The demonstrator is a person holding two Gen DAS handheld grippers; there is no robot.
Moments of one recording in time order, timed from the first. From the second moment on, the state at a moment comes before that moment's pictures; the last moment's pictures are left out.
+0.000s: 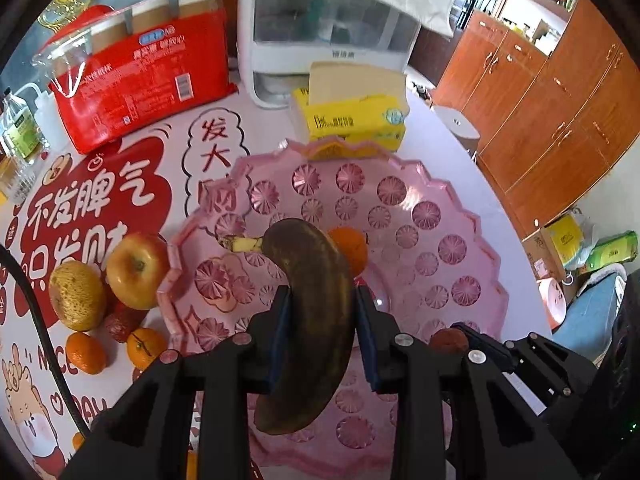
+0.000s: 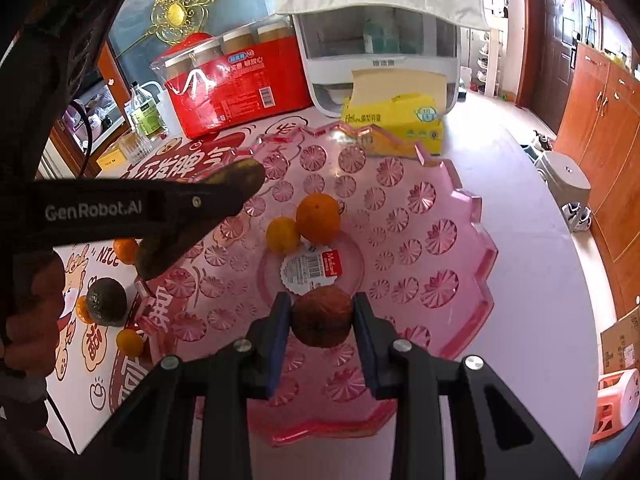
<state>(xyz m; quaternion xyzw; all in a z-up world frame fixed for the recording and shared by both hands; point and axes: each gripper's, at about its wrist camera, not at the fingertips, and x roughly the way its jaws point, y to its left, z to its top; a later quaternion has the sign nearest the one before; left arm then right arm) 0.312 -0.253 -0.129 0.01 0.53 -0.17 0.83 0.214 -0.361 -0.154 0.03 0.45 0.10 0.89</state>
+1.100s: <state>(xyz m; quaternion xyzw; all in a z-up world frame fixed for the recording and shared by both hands) 0.218 -0.126 -0.104 -0.08 0.52 -0.09 0.84 0.161 -0.346 -0.109 0.11 0.44 0.09 0.89</state>
